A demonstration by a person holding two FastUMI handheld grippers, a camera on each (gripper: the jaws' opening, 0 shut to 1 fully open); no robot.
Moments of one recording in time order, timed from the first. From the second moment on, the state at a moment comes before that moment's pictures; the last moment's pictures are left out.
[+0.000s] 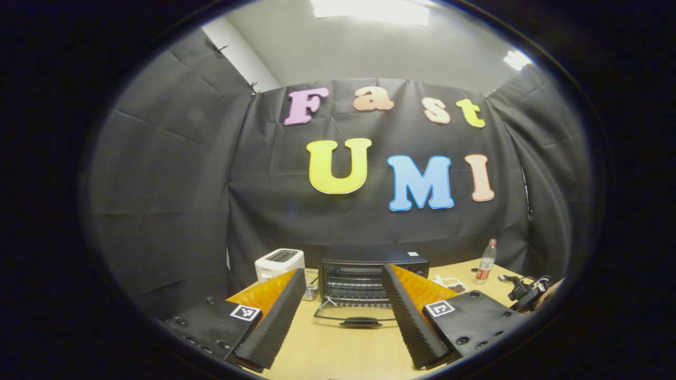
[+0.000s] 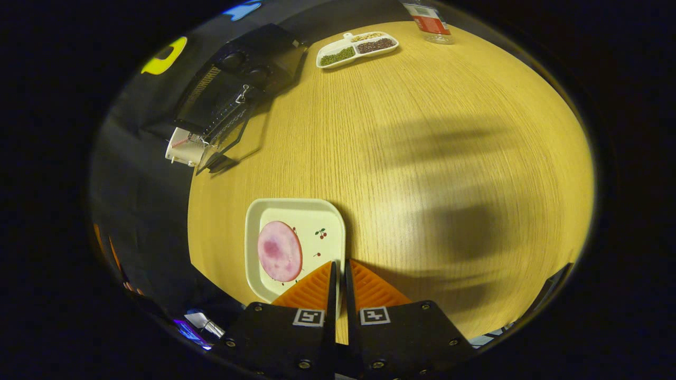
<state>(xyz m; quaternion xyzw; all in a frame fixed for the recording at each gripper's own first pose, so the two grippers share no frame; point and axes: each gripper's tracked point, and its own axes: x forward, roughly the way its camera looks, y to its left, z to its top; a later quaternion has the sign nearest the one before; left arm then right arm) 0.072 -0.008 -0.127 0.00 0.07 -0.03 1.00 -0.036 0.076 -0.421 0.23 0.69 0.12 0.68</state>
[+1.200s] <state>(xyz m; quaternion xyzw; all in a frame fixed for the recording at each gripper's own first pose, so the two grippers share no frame) 0.103 0.028 -0.138 -0.01 0.07 0.00 1.00 0.046 0.131 -0.360 0.40 0.60 0.05 0.69</state>
